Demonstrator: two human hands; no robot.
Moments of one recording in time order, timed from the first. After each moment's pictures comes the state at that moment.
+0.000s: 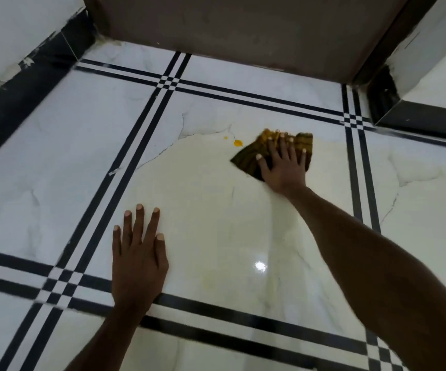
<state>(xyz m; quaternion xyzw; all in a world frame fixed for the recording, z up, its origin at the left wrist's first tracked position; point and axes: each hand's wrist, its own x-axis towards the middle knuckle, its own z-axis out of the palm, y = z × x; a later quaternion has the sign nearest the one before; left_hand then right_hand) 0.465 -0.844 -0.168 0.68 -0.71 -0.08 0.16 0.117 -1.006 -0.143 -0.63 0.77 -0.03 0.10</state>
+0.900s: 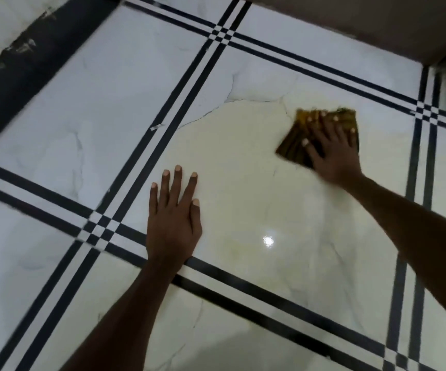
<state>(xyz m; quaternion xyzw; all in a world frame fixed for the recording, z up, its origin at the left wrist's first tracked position) 0.461 -0.846 -0.164 0.69 -0.70 -0.04 0.17 0.109 -1.007 -0.137 -0.72 0.68 -0.02 0.08</state>
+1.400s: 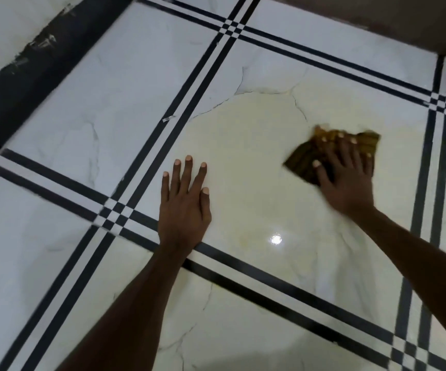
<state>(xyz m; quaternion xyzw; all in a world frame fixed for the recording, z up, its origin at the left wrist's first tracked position) 0.461 -0.845 -0.161 0.70 -0.70 -0.06 0.14 0.114 -0.927 -0.146 -0.70 0.70 -0.06 0.08</state>
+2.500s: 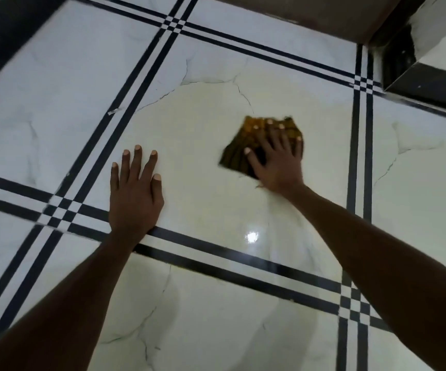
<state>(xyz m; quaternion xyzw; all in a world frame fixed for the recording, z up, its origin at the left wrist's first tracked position) 0.463 -0.843 -0.166 0.68 -0.72 -0.04 0.17 0.139 -0.904 -0.156 -0.69 0.72 -0.06 0.07</state>
